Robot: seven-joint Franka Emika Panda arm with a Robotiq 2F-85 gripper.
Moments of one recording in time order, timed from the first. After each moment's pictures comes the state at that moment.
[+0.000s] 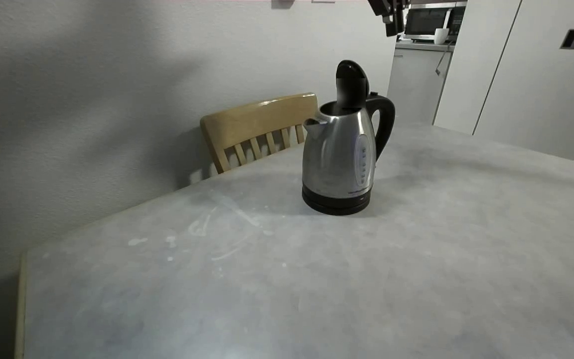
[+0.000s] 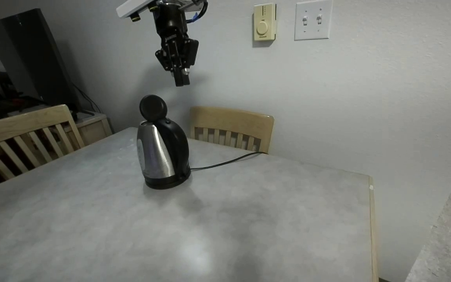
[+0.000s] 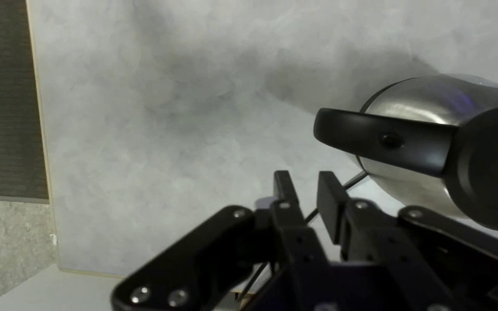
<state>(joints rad) -0.02 0.76 -0.04 -0.80 -0.19 1.41 -0.05</state>
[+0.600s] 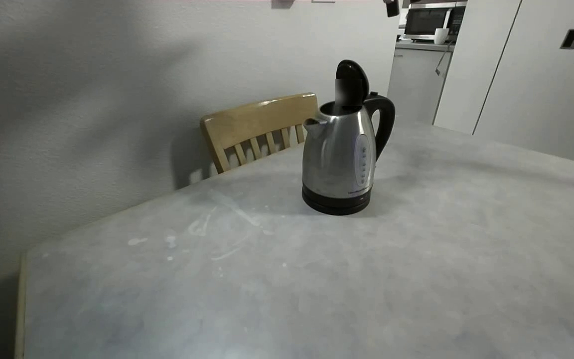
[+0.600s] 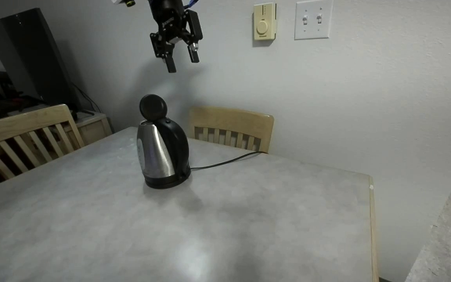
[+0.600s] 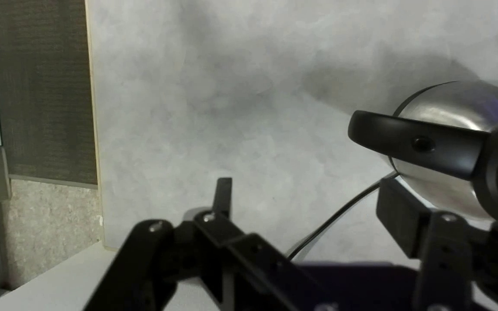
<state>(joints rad) 0.00 0.72 -0.04 -0.80 -0.29 1.39 -0.07</state>
